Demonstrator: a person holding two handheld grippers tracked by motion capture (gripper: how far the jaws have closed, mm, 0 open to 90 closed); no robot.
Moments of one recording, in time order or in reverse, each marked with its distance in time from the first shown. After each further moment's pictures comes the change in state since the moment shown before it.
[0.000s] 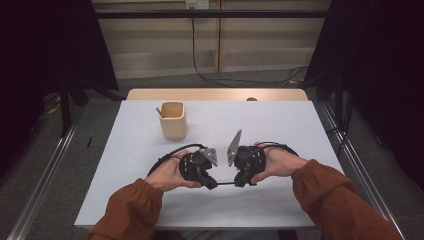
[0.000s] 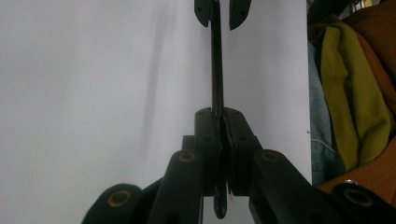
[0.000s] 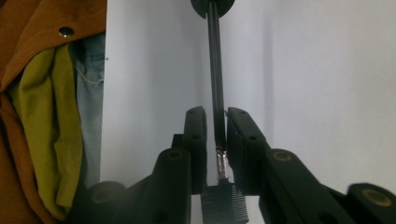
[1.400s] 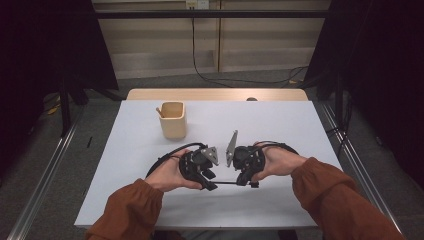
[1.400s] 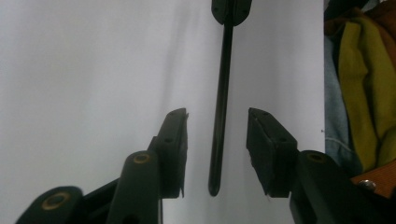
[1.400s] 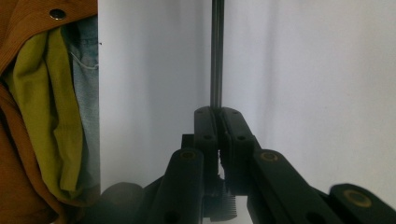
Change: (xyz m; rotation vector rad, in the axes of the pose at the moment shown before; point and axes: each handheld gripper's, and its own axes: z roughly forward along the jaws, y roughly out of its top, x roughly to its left) left arm -0.004 0.006 -0.005 0.021 0.052 0.012; right arm 0.000 0.005 0.001 0.098 -0.002 0.009
